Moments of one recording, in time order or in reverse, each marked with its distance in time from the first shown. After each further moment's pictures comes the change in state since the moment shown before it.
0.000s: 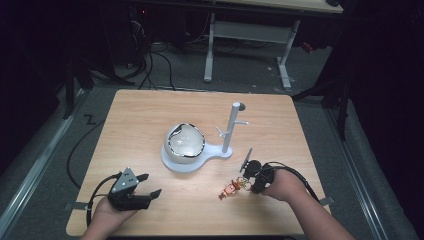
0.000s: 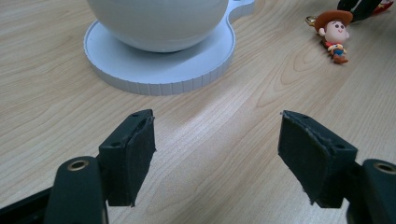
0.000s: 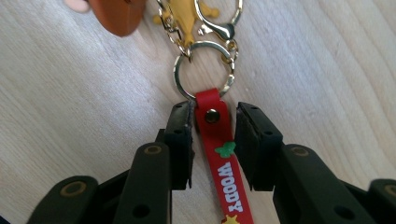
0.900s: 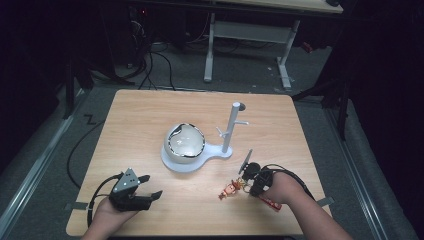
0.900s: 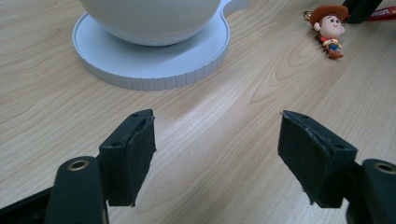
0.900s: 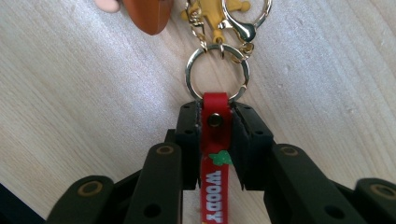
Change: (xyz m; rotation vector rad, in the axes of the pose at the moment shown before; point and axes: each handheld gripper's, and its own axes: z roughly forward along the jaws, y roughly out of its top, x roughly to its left) left arm -0.003 -0.001 0.003 0.018 -0.017 -0.001; right arm 0.007 -0.001 0.004 0.007 0.067 0.074
